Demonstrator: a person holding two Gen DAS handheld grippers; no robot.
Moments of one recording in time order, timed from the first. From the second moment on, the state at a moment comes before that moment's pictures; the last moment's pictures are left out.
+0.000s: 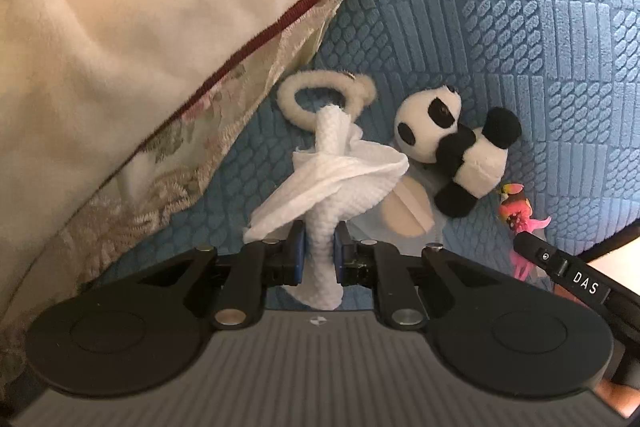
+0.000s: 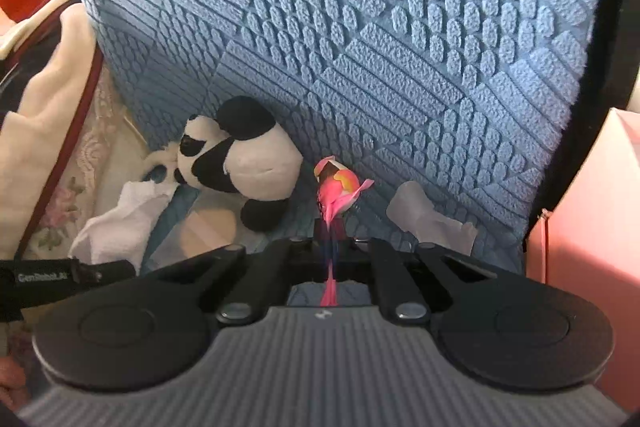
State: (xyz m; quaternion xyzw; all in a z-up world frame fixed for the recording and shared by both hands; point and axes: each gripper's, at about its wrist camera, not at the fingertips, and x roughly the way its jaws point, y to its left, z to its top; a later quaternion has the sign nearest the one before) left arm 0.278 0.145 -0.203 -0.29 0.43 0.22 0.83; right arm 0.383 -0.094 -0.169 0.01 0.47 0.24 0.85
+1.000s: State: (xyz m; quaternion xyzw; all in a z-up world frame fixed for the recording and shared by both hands) left arm 0.217 0.100 -0.177 -0.26 0.43 0.15 0.85; right arm 0.276 -0.100 -0.129 0.02 0.48 0.22 0.85
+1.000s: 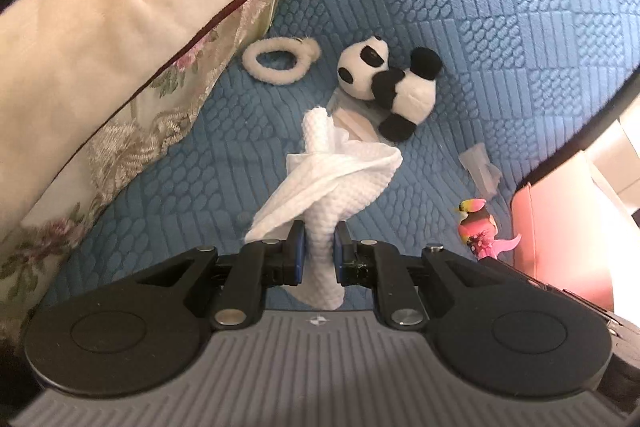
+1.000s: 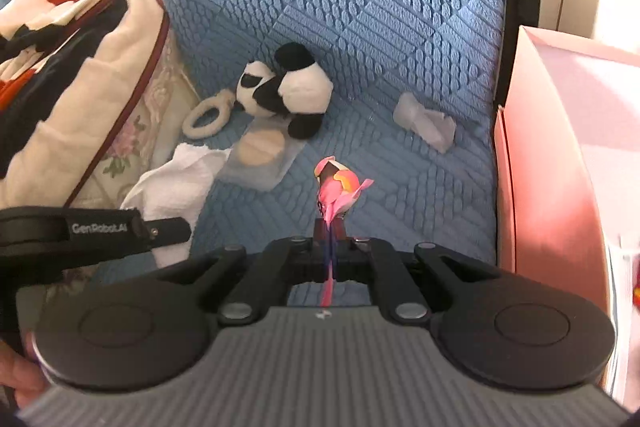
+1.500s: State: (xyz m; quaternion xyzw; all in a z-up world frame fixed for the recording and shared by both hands) left arm 0.183 0.061 -0.161 -0.20 0.44 0.11 0.87; right arm 0.207 -0.113 -0.118 0.03 0.49 0.19 0.85
